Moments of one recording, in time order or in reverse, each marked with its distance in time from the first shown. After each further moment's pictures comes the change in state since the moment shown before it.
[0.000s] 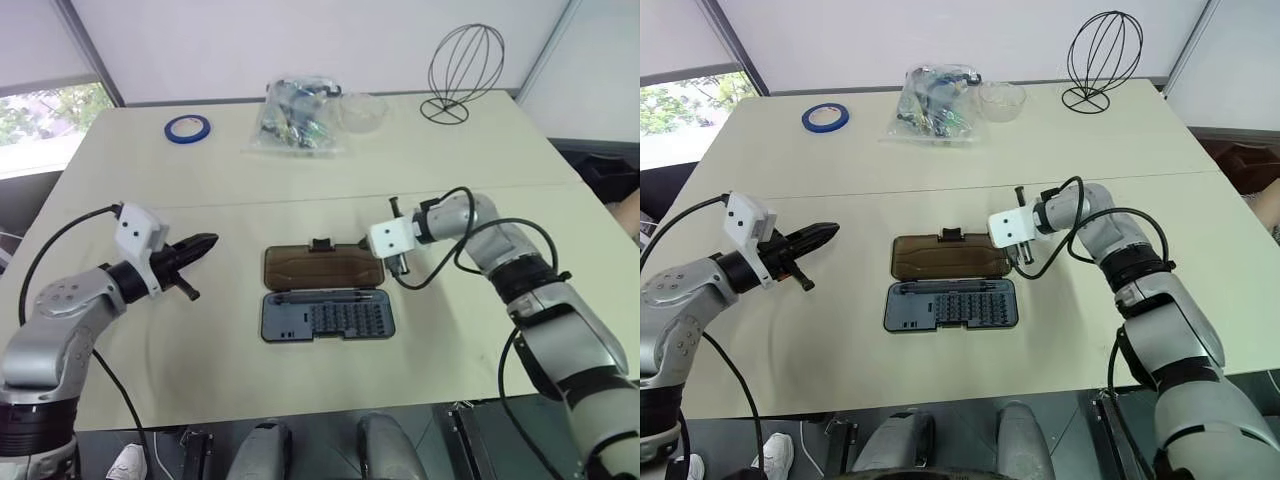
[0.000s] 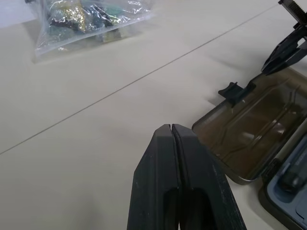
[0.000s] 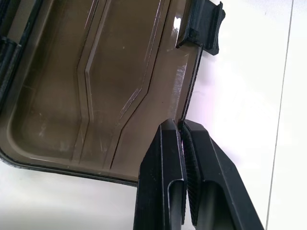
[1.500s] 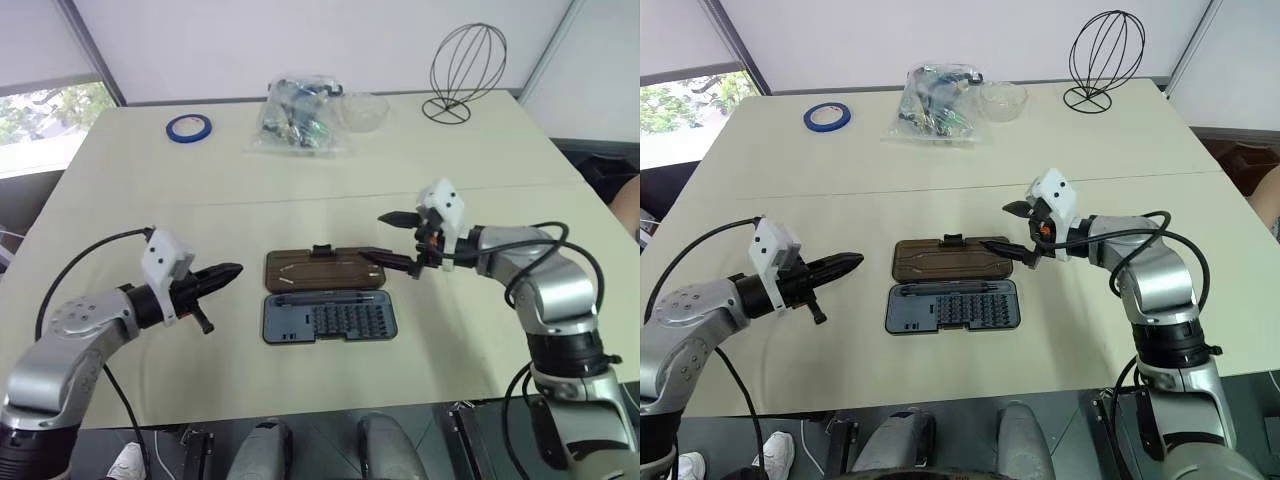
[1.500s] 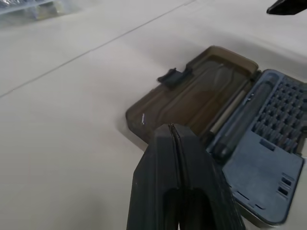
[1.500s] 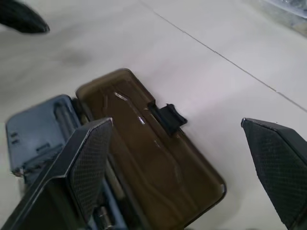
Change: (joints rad) left arm 0.109 0.012 -0.058 -0.141 -0.045 0.054 -0.068; right arm 0.447 0.021 -0.466 -0.955 0.645 1.287 -0.127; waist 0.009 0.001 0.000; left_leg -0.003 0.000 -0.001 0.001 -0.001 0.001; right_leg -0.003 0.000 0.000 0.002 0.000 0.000
